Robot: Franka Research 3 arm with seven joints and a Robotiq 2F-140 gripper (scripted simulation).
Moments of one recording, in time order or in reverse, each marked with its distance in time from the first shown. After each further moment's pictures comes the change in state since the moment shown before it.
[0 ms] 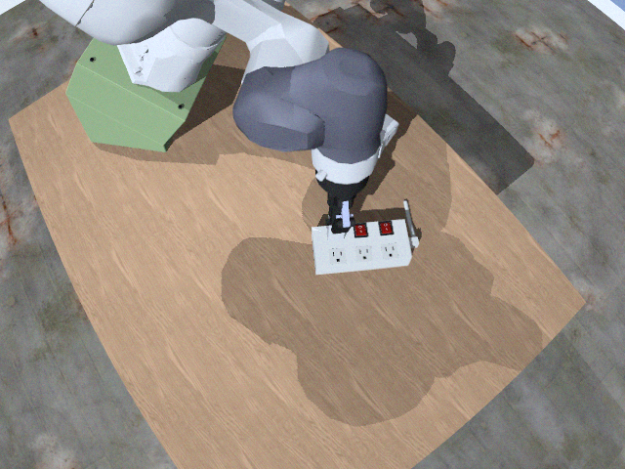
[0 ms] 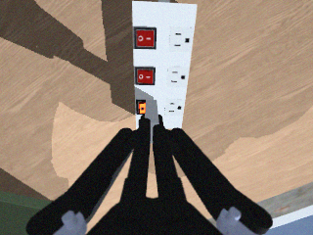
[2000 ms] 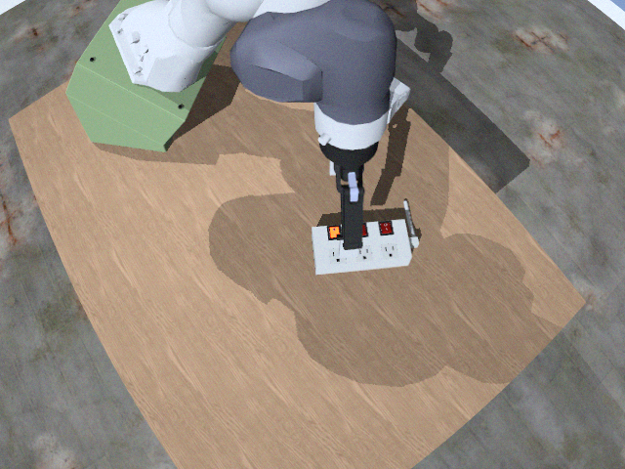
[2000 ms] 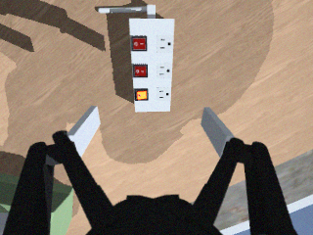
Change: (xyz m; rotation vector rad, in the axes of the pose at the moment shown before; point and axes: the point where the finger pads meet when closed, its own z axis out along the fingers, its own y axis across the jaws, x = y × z) arm 0.006 0.007 -0.078 -0.025 0.015 0.031
